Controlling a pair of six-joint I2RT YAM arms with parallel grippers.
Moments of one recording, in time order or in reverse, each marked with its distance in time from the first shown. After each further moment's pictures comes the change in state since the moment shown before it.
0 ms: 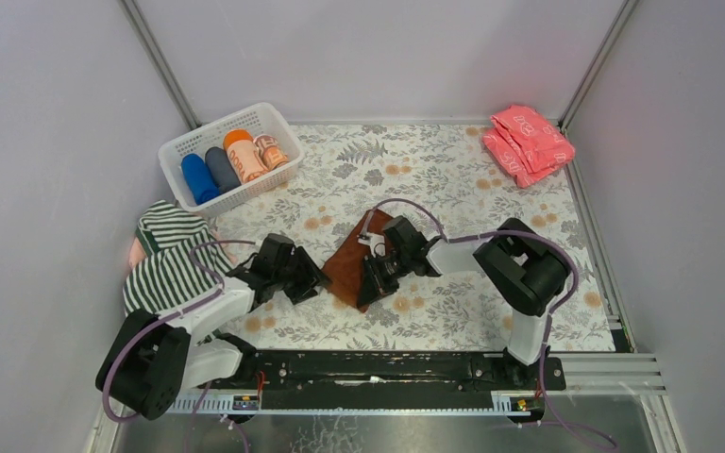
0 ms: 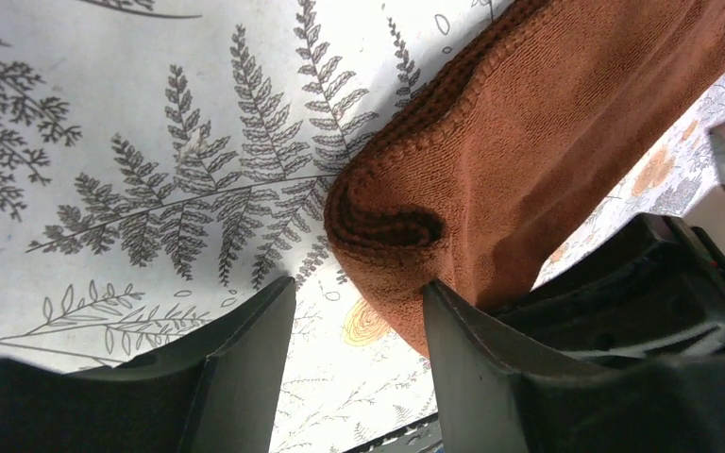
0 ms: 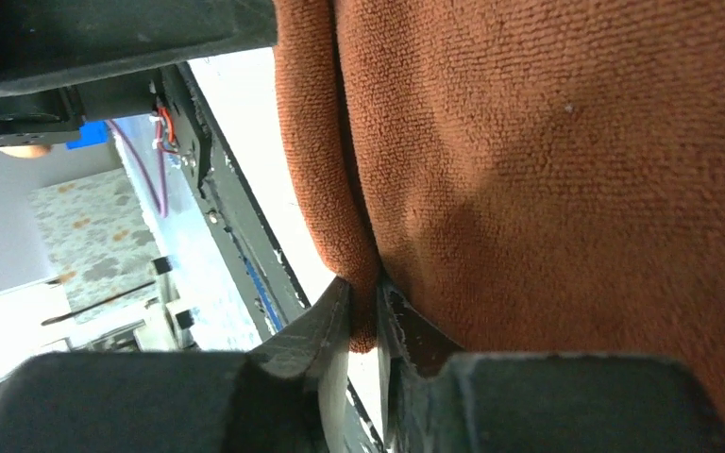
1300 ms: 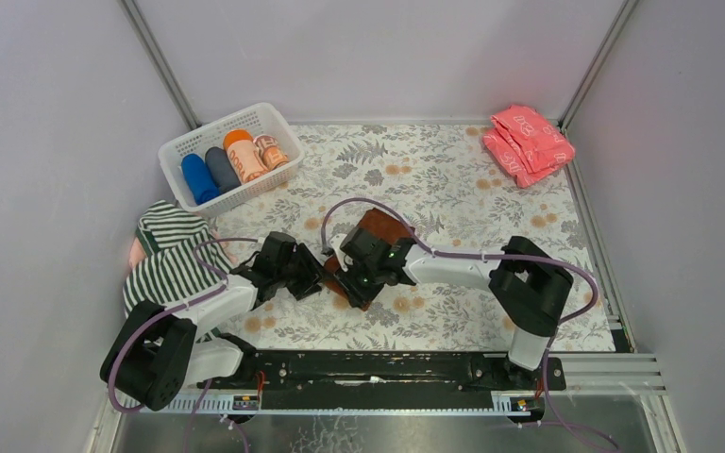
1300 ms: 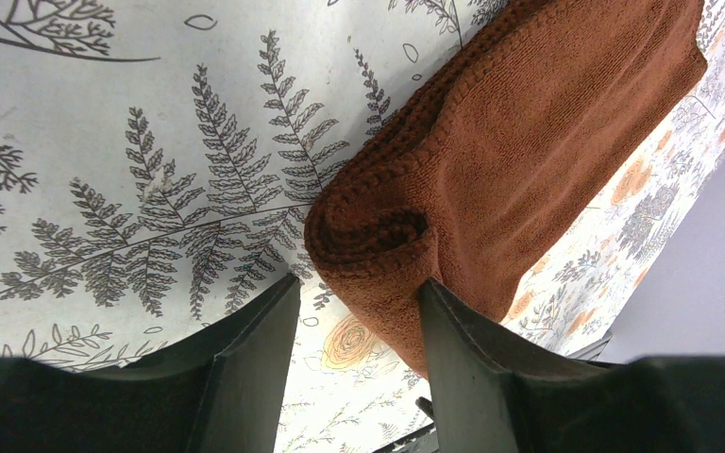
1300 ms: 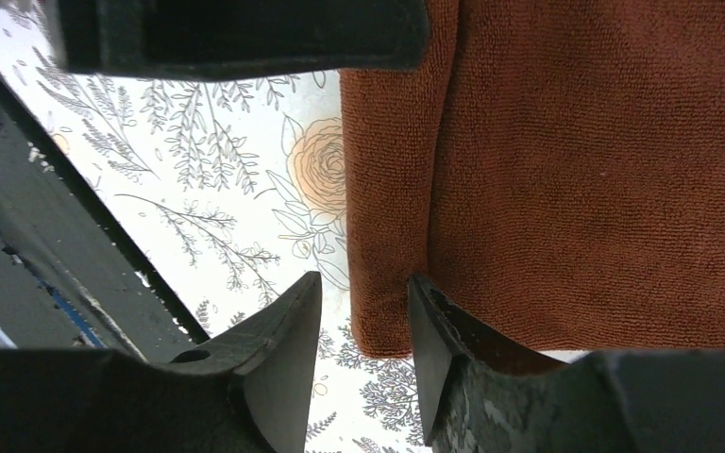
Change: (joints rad) left arm 0.000 0.056 0.000 0.095 0.003 -0.013; right arm 0.273 -0.109 0.264 -0.475 0.628 -0.374
